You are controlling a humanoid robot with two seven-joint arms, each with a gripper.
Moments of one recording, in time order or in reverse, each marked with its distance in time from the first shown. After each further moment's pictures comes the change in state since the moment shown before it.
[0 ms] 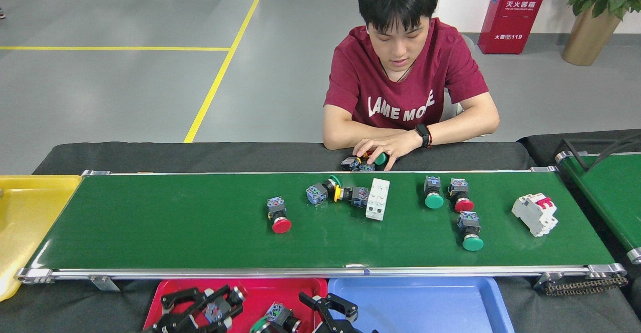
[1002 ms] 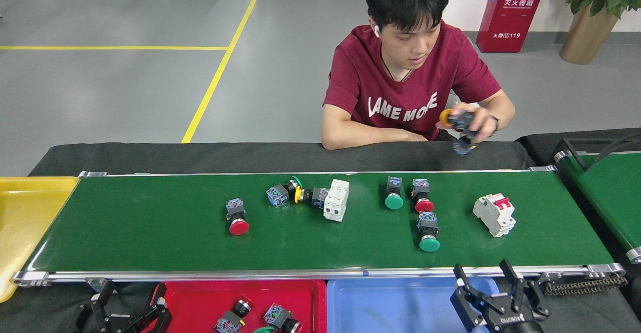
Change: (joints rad) left arm -0.086 -0.140 0.114 0.013 0.022 0.516 -0.133; right arm 0.280 -0.049 -0.704 -0.058 -0.038 0.062 -0.252
